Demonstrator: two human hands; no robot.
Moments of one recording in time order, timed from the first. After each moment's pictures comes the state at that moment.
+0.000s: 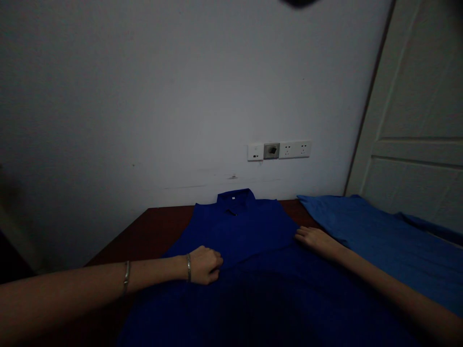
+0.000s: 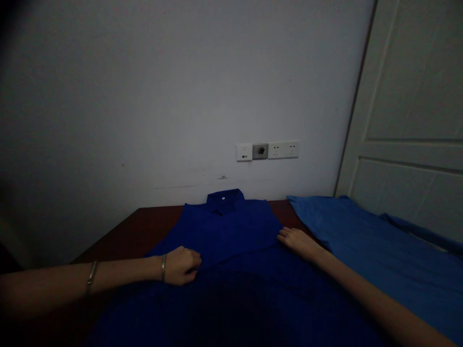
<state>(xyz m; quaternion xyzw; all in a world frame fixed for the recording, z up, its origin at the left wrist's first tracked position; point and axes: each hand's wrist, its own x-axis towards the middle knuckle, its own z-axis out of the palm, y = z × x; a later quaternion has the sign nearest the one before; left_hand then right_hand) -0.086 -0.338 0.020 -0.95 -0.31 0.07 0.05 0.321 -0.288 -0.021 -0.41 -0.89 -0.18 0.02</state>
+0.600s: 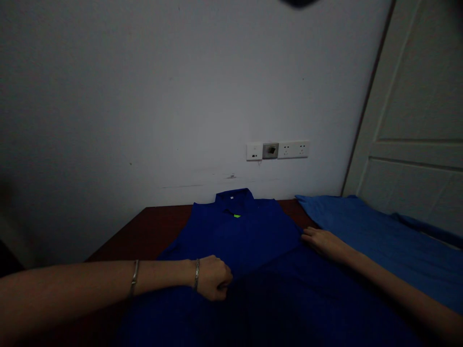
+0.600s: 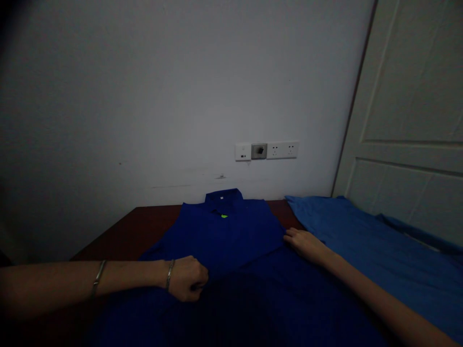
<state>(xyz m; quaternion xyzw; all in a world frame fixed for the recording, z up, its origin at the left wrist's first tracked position) -0.060 -0.351 0.016 -0.97 -0.21 0.08 -0.02 0.337 -0.305 -0.012 -0.44 -0.88 -0.17 0.04</state>
